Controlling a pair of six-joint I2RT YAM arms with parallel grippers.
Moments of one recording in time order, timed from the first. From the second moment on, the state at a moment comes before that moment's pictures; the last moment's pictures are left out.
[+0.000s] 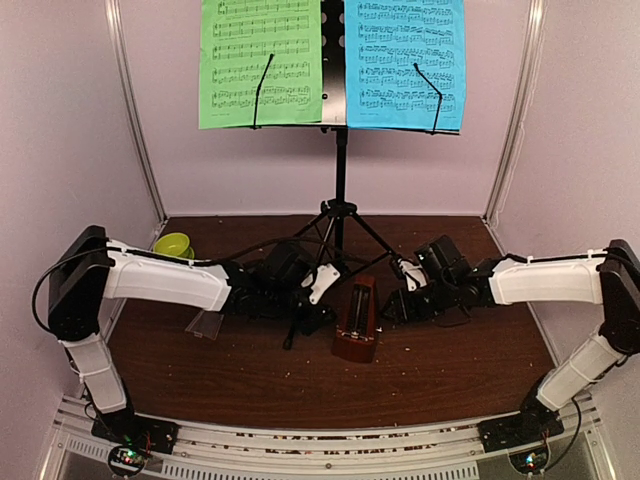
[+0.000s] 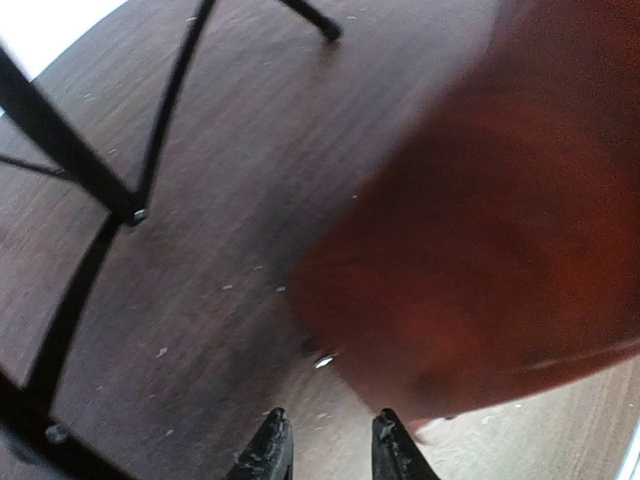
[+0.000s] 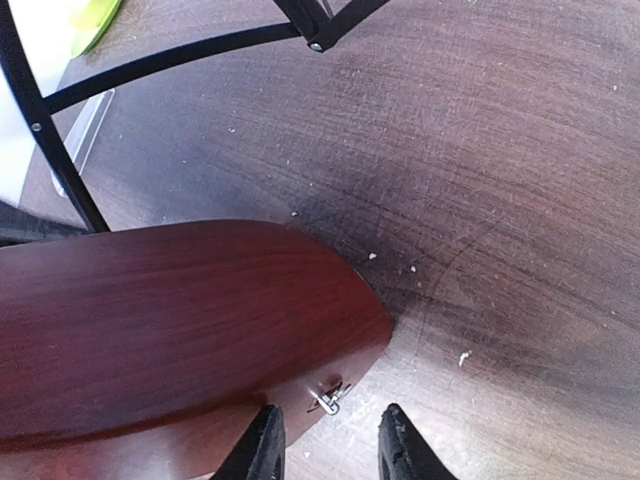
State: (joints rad) left arm -0.99 1.80 1.16 -0.11 0.03 0.00; right arm 0.68 1.49 0.84 -0.21 -0.22 0.45
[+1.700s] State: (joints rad) left arm -0.94 1.66 1.07 0.00 0.15 -0.11; right arm 0.80 1.24 0.79 -0.12 -0.21 0.45
